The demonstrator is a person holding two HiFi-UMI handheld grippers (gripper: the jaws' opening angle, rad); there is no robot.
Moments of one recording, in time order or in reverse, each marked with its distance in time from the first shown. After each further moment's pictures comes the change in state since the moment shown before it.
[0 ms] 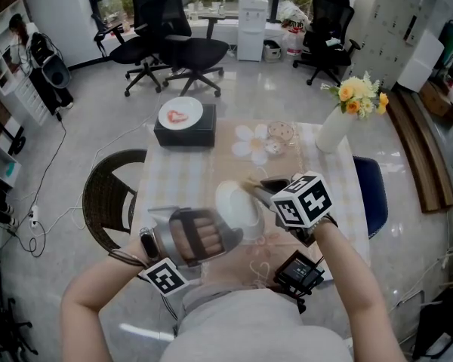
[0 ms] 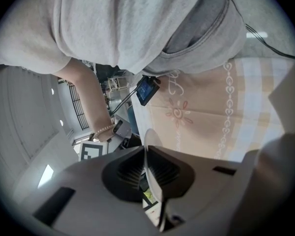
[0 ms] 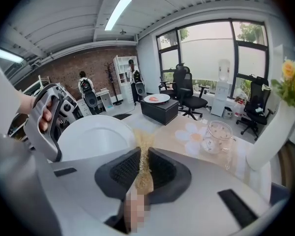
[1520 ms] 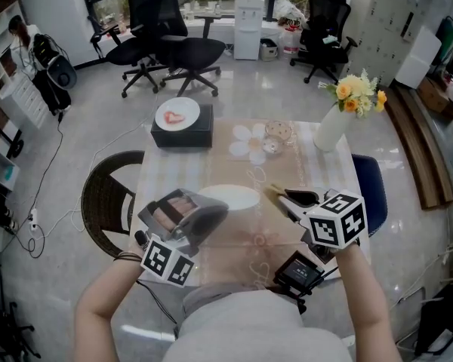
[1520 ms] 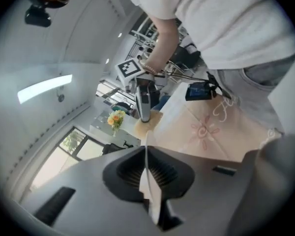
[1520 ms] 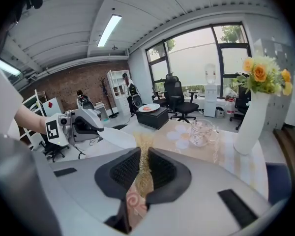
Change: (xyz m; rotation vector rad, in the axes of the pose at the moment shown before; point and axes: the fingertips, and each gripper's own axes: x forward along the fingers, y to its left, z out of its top) left arm 0.005 -0.019 -0.066 -0.941 0.141 0.045; right arm -0.064 -0.010 -0.020 0.117 -0.140 -0.032
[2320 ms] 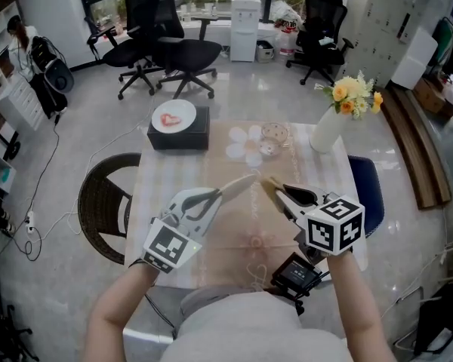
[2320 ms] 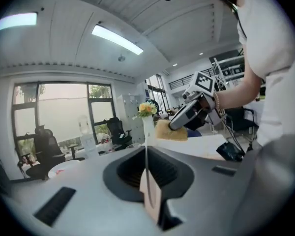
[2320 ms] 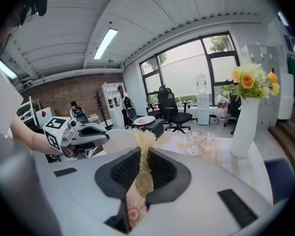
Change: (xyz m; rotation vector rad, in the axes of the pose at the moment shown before) left arm 0.012 0.034 -0.028 -0.877 -0.065 0.088; right arm -0.007 -0.003 0.023 0.051 -0.160 -0.066
